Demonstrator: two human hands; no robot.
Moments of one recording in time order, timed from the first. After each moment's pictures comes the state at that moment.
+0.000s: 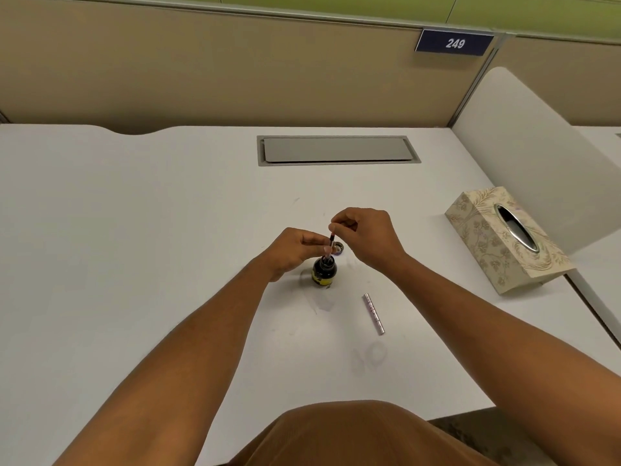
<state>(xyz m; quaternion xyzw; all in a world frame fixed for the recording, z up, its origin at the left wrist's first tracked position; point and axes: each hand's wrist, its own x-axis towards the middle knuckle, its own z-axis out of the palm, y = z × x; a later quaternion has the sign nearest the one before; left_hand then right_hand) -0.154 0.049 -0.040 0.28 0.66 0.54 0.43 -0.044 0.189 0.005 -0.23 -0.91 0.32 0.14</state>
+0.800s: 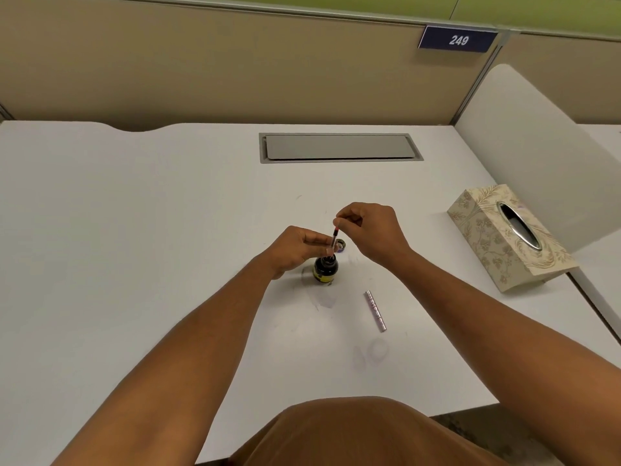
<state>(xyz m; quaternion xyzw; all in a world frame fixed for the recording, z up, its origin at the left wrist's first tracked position) -0.157 0.050 -0.049 0.27 0.67 0.53 0.44 -0.043 0.191 0.008 -0.23 -0.91 0.31 0.15</state>
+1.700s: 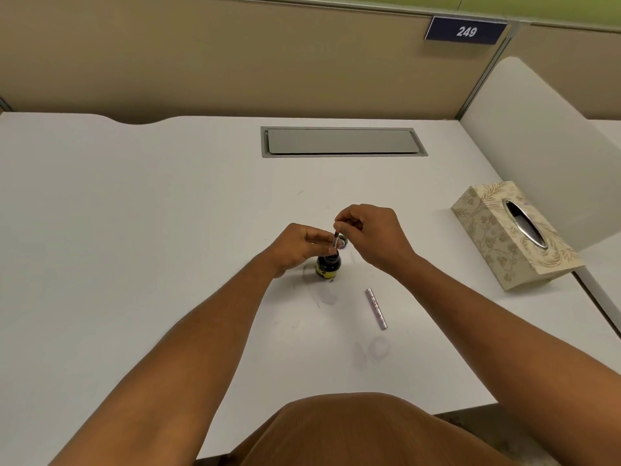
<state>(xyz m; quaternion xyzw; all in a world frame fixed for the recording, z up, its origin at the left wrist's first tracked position) -0.153 0.049 -0.050 0.29 0.65 0.55 0.43 -0.035 0.181 0.009 -0.20 -0.92 0.30 0.14</state>
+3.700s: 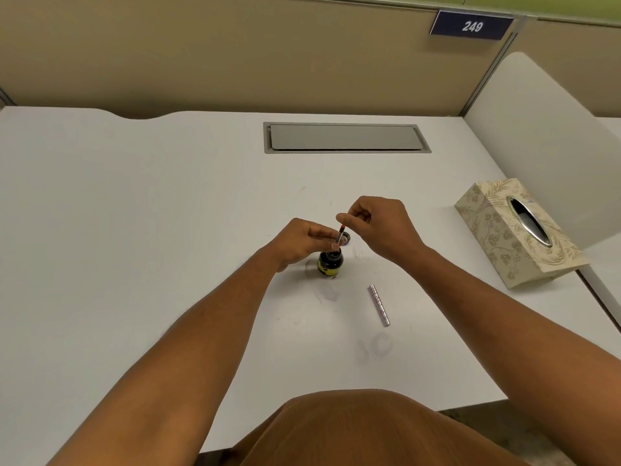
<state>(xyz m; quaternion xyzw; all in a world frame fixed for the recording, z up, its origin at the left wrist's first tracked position) -0.159 0.053 -0.057 0.28 0.66 0.55 0.43 -0.037 0.191 0.014 -0.23 -0.93 0.26 0.12</state>
